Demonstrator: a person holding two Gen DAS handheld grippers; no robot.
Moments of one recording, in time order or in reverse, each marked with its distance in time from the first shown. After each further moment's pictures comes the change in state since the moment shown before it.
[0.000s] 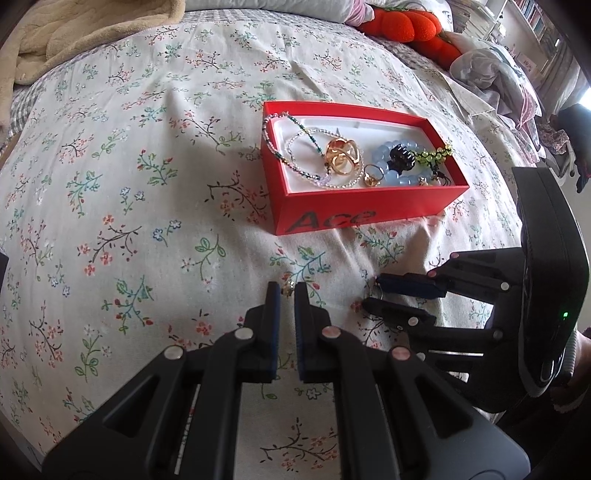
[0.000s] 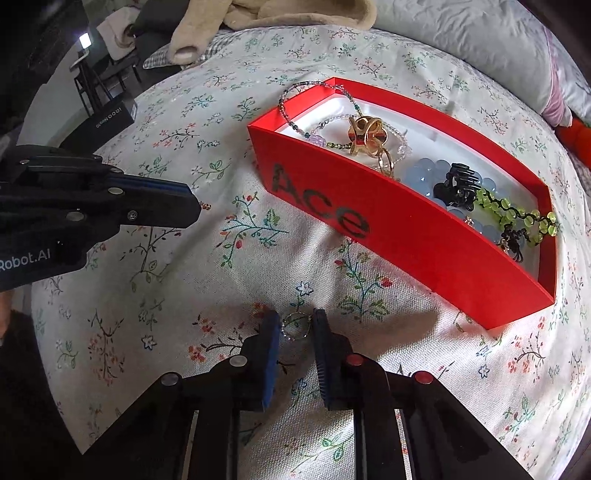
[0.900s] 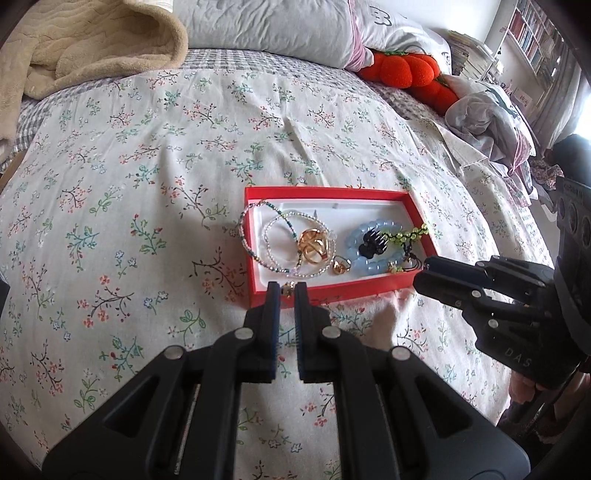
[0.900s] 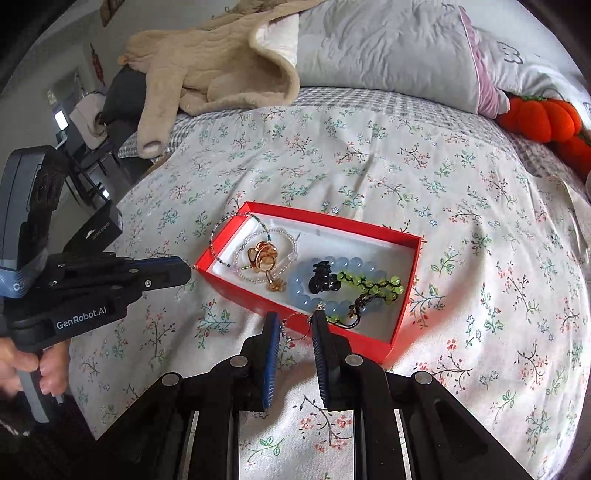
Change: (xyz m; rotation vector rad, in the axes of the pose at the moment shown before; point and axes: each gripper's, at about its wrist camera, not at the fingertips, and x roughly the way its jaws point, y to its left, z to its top) left arm -0.019 -0.016 0.040 -0.049 -0.160 -0.028; right arm -0.087 -0.067 0.016 0.220 -0.238 -0.022
